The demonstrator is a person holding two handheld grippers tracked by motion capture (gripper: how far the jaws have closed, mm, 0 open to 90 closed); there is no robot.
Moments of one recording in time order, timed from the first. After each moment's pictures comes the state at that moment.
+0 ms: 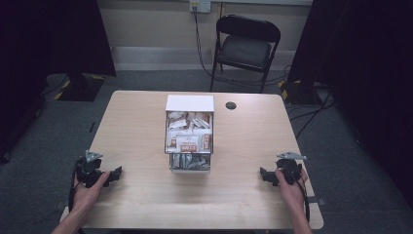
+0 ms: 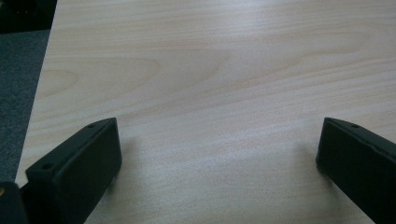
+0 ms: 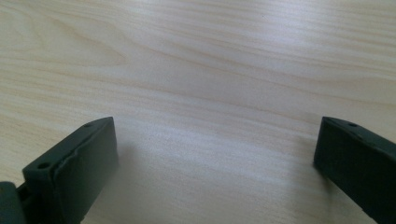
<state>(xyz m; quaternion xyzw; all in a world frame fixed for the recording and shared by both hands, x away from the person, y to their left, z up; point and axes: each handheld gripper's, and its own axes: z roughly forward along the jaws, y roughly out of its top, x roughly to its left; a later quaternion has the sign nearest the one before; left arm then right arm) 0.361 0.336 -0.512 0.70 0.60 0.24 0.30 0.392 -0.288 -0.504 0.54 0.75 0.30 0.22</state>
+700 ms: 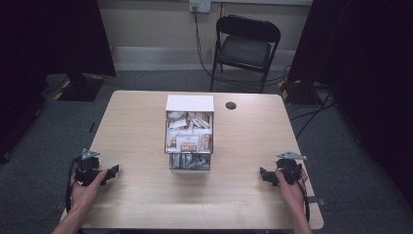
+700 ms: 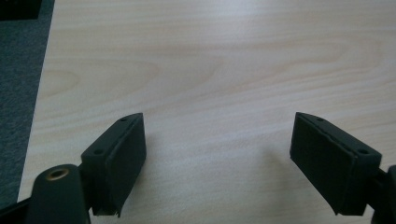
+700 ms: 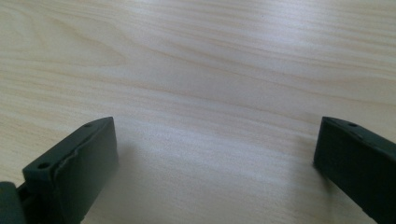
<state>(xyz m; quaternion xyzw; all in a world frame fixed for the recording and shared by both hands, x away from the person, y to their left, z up) 0.361 0.342 -0.498 0.70 0.61 0.21 0.31 0.392 -0.288 -0.504 0.54 0.75 0.30 0.22</state>
